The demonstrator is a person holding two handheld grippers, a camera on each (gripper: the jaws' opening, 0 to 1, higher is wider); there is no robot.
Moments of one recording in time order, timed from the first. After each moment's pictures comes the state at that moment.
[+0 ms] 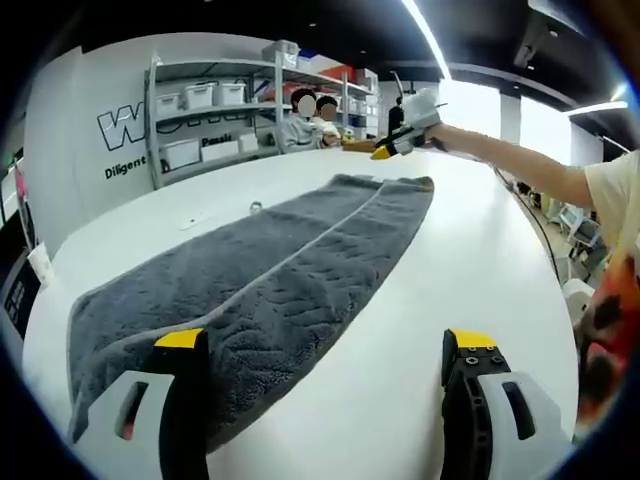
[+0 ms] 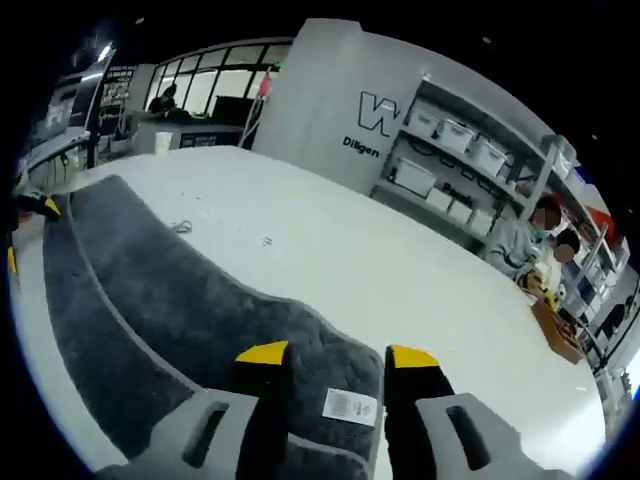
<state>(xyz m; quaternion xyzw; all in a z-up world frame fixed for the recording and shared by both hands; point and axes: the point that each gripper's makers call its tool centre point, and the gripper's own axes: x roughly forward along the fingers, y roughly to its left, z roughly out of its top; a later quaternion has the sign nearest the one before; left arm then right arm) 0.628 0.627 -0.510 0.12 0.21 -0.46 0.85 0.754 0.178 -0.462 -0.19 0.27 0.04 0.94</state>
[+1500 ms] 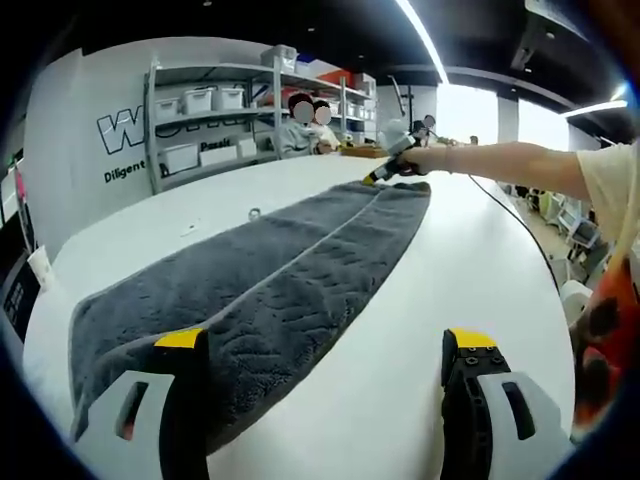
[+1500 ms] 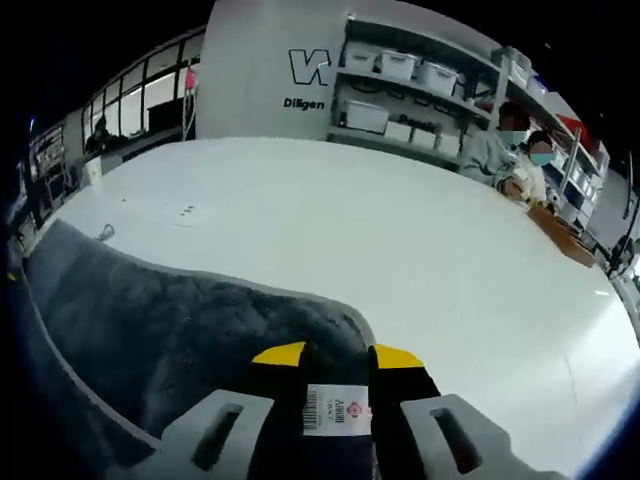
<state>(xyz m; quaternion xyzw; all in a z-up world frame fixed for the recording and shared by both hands) 0.627 0.626 -0.504 0.12 0.20 -0.47 0.85 0.775 0.117 -0.534 -0.05 0.32 -0.05 0.94</state>
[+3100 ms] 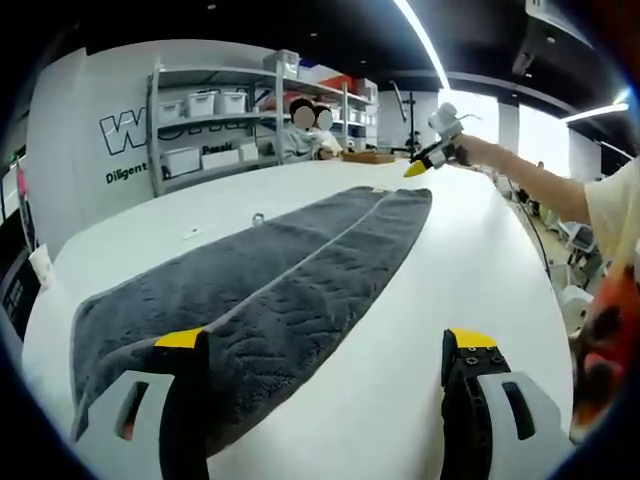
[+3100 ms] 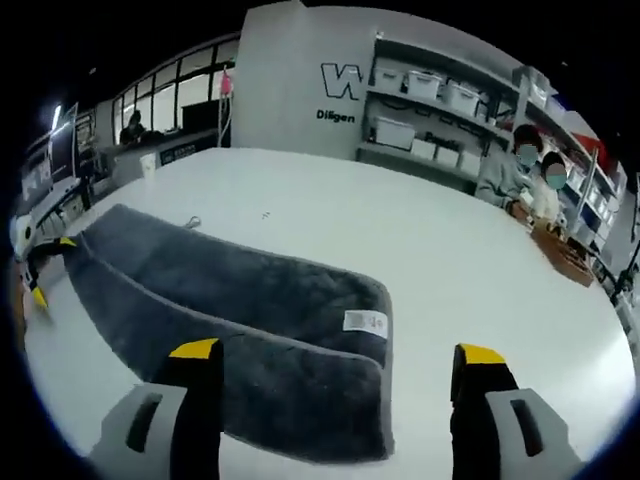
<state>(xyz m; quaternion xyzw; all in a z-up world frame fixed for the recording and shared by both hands) 0.627 0.628 -0.499 0.11 0.20 -0.47 0.86 0.652 0.189 -0.464 -0.09 0.30 0.04 0.95</state>
